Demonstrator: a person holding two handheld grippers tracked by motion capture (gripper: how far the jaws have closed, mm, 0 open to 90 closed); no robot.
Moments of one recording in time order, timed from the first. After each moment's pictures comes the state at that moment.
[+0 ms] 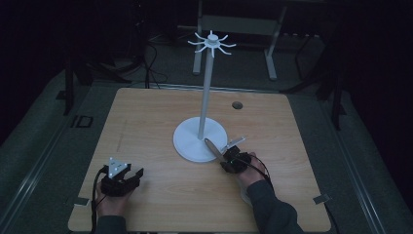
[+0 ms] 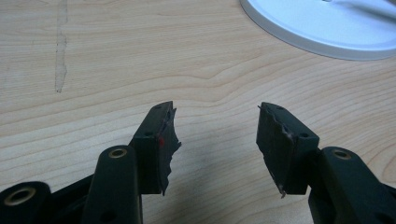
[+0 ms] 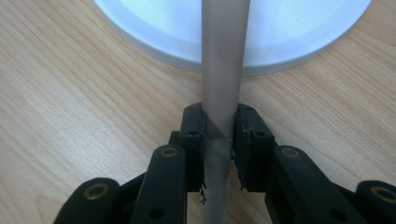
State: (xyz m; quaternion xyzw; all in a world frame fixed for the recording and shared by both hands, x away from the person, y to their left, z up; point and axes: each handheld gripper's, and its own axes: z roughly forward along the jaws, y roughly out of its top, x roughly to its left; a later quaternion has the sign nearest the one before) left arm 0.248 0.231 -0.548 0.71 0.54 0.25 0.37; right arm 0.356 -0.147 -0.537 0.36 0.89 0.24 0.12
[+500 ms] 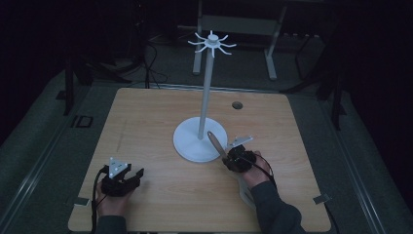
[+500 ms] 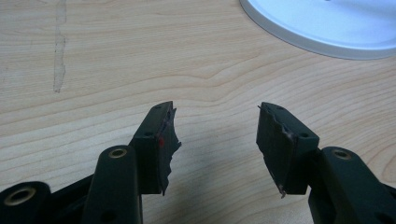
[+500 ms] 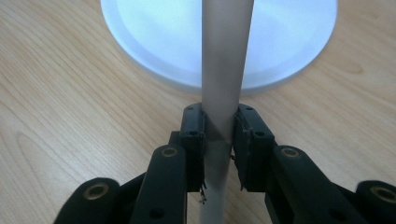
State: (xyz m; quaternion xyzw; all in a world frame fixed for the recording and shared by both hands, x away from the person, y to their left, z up) left arm 0.248 0.230 -0.549 0.71 0.54 0.25 0.37; right arm 0.346 -0.156 -0.513 0.36 0.88 0.29 0.14
